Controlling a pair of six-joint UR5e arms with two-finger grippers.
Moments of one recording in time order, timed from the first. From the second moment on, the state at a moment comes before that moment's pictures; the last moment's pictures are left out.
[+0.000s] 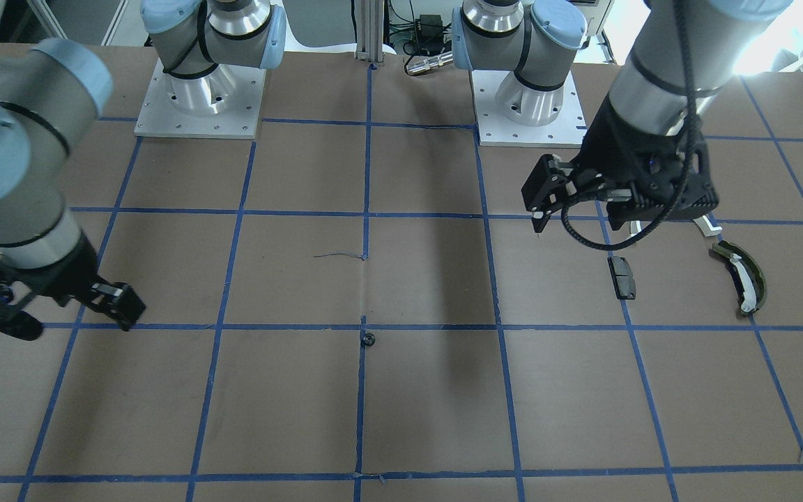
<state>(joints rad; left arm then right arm) -1.63 -1.77 -1.51 -1.40 1.55 -0.10 1.22 -1.33 1.63 -1.95 -1.66 -0.11</state>
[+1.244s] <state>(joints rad) -1.90 -2.11 -1.71 -0.79 1.51 -0.46 0.66 -1.01 1.62 -2.22 -1.53 -1.05</state>
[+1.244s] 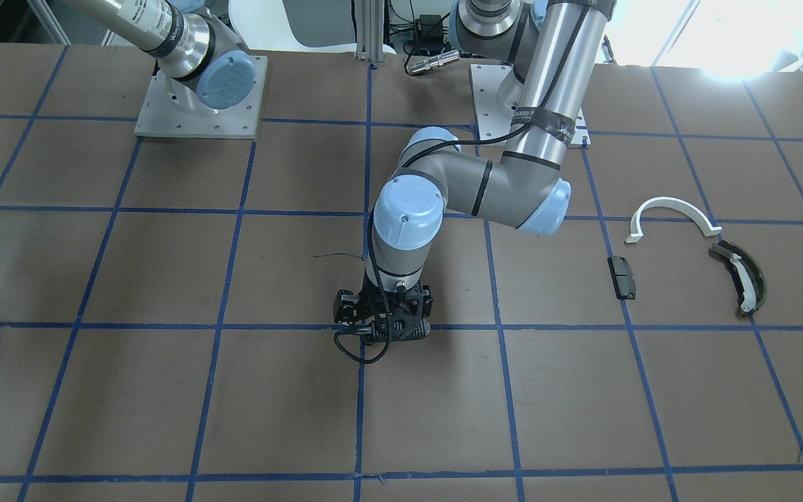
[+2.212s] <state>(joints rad) -1.95 -2.20 -1.65 -0.77 1.56 -0.50 0.64 -0.98 1.63 -2.22 -1.60 -1.08</state>
